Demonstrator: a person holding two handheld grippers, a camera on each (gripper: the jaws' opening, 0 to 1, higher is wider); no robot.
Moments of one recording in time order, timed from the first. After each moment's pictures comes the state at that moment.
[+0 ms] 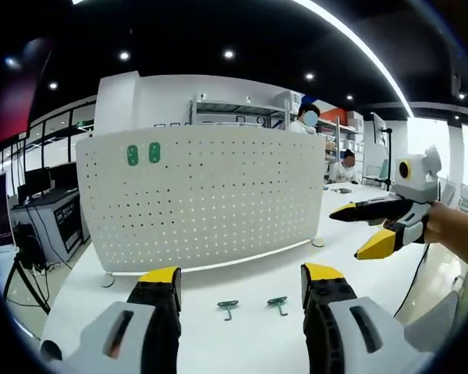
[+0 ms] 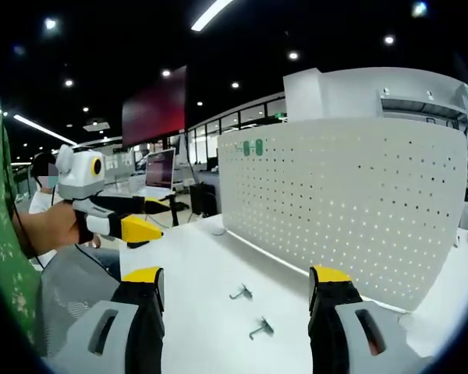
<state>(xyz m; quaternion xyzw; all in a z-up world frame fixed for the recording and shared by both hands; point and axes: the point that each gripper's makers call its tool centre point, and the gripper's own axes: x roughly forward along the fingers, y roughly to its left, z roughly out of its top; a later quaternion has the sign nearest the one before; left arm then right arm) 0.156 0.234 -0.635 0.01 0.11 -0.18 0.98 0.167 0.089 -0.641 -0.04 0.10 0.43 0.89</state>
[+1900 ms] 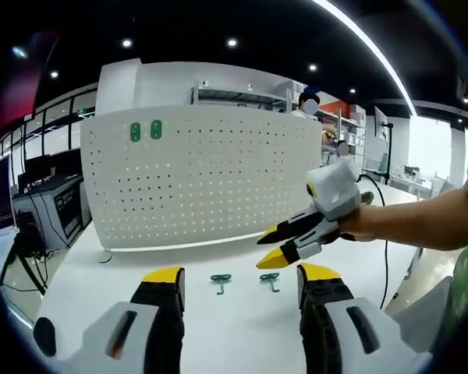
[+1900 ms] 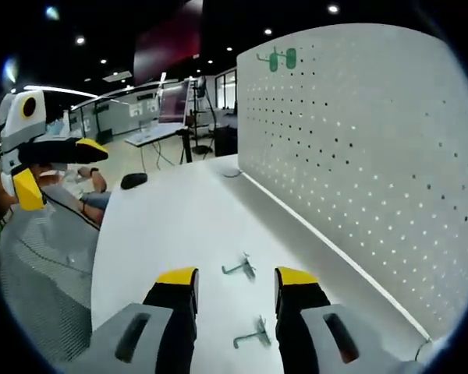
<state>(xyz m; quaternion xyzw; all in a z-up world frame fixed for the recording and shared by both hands) 0.126 0.233 -0.667 0.00 0.15 -0.19 0.97 0.236 0.158 -0.759 -0.14 0.23 0.50 0.83</state>
